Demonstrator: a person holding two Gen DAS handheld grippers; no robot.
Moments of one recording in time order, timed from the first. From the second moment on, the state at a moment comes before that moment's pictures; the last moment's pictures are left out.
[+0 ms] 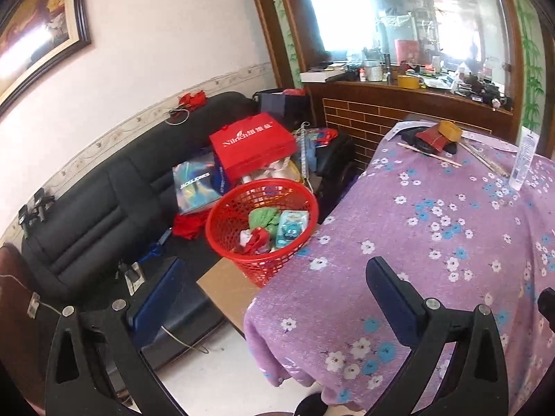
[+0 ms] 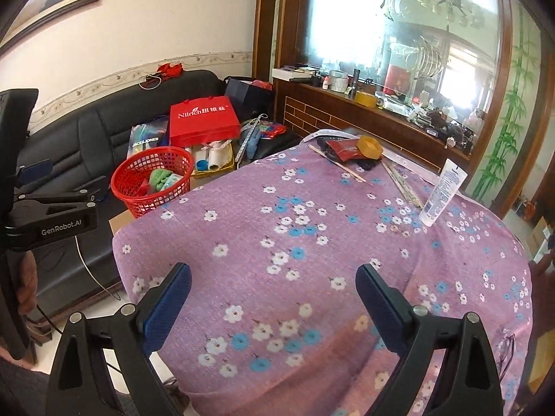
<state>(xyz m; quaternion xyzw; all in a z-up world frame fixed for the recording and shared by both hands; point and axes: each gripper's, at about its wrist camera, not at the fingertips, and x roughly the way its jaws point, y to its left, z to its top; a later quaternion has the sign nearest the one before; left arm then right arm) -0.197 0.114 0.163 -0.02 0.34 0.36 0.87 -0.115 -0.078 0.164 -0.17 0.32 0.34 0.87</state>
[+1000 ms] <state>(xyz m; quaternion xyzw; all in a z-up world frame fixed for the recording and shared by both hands) -0.197 0.143 0.148 -0.04 0.36 0.35 0.86 -0.117 -0.038 0.155 -0.20 0.33 0.35 0.85</state>
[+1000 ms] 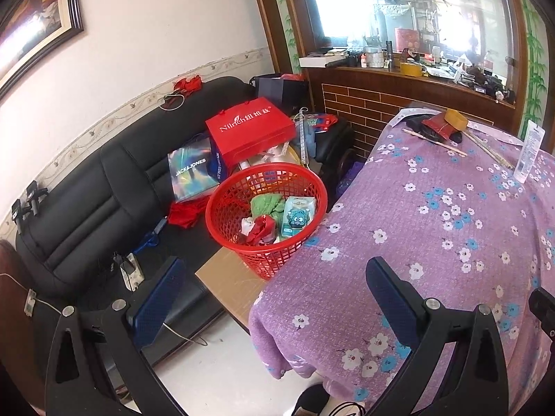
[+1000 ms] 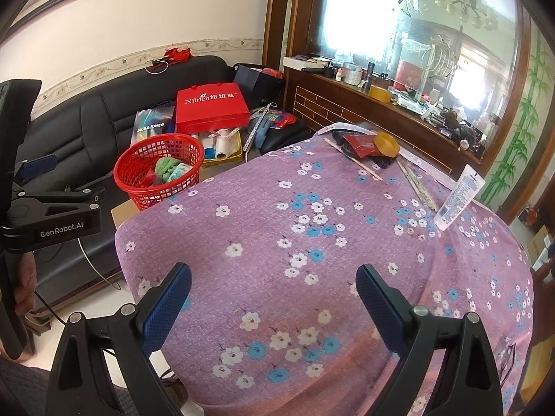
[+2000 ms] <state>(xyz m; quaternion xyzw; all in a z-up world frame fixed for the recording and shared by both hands) -0.186 0.135 0.141 -0.03 0.37 0.32 0.87 -0.116 -0.048 0.147 -0.20 0.34 0.33 0.86</state>
